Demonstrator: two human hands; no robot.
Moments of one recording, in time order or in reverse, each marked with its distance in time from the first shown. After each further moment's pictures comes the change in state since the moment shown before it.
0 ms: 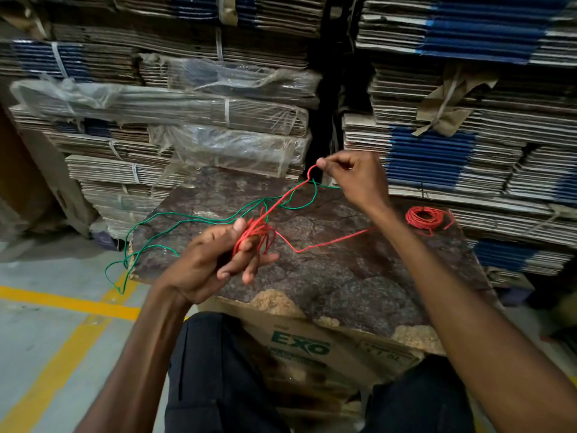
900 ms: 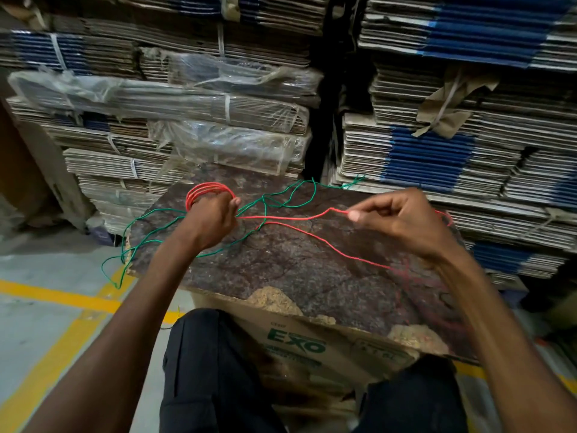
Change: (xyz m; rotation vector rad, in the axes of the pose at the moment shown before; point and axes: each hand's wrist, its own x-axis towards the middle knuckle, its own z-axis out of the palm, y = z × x) left_hand 0.056 -0.001 -0.080 1.593 0.451 0.119; right_hand -0.085 -0.034 -0.079 0.344 -0.397 0.146
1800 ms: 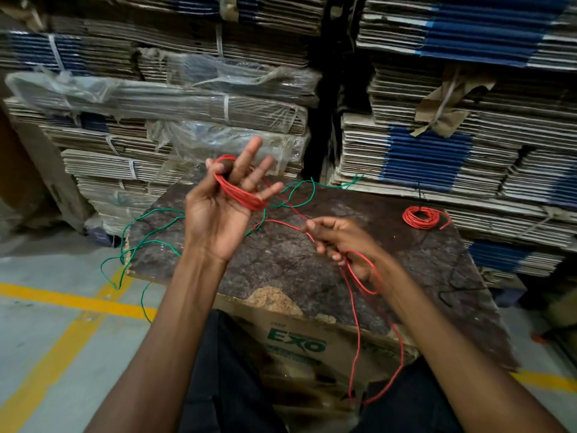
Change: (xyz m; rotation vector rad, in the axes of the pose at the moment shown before) left_hand -0.007 0.085 -0.025 -2.120 0.046 -0.032; right_hand 0.030 0.062 0.067 0.442 -0.189 0.322
